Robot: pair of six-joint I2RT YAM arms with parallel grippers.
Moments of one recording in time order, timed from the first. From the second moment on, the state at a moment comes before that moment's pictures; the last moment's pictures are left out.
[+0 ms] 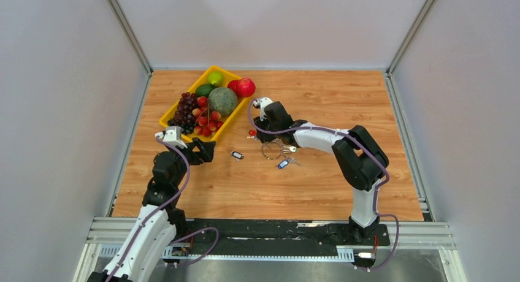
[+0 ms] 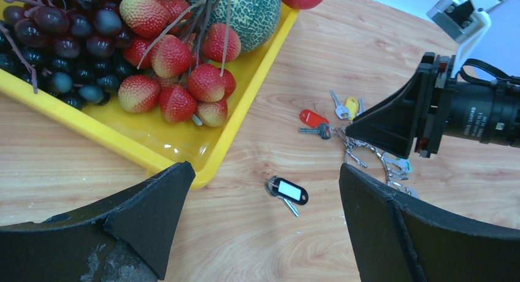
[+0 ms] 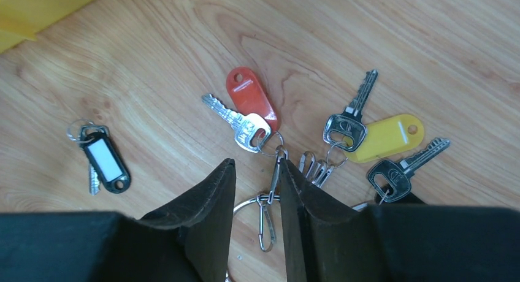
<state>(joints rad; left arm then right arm) -0.18 0.53 0.23 0.13 0.09 -0.42 0.71 1.92 1.23 -0.01 -0.04 0.16</state>
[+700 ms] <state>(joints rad) -0.18 0.60 0.23 0.19 0.15 -0.42 0.71 1.96 1.24 -0.06 -0.03 0.14</state>
